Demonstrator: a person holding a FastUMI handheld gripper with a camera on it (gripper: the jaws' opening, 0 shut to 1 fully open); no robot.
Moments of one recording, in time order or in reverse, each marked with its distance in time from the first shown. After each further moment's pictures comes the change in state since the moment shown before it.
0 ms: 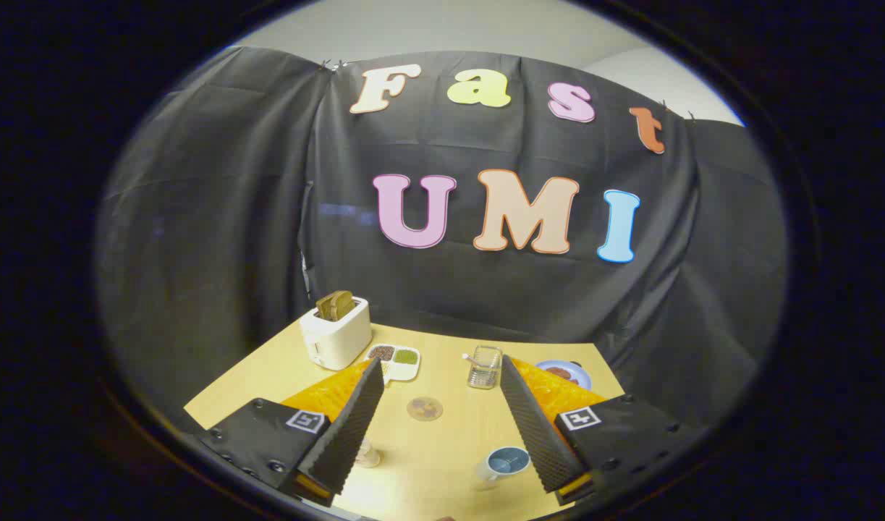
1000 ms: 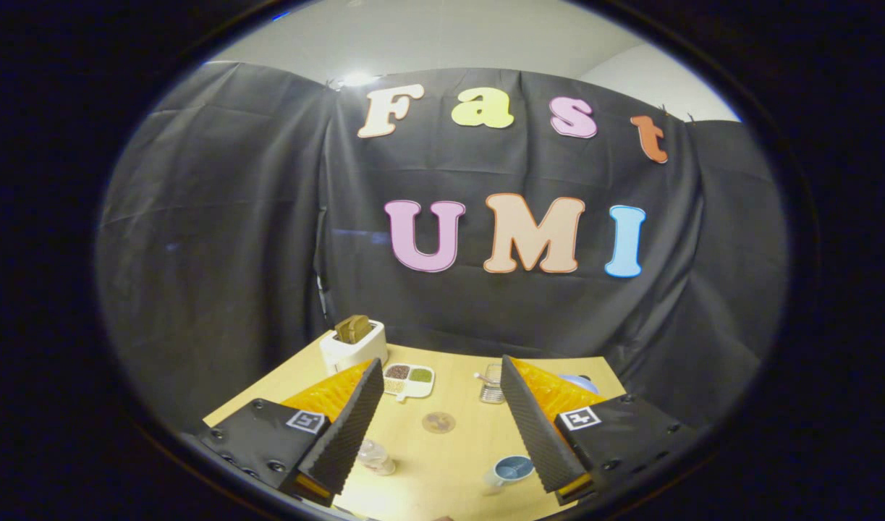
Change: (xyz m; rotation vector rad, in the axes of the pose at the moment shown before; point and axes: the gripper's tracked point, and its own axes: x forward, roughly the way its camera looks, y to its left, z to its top) arm -0.021 0.010 0.041 0.037 -0.082 0.063
